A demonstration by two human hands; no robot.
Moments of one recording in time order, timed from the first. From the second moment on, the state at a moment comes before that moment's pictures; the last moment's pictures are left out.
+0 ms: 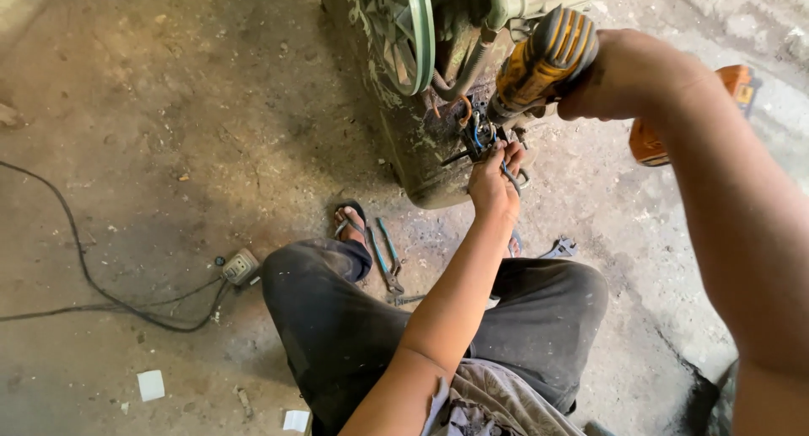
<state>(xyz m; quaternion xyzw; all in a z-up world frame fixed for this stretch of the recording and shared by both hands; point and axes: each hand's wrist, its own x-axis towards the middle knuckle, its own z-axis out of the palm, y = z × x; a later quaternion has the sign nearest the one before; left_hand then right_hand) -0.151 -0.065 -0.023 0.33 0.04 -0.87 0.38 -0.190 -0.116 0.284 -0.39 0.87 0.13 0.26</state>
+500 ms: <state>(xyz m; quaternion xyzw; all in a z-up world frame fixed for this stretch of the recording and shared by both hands) -0.082 -0.056 0.023 0.37 -0.27 -0.77 0.45 -0.187 -0.087 0.277 -0.37 0.89 0.04 0.28</state>
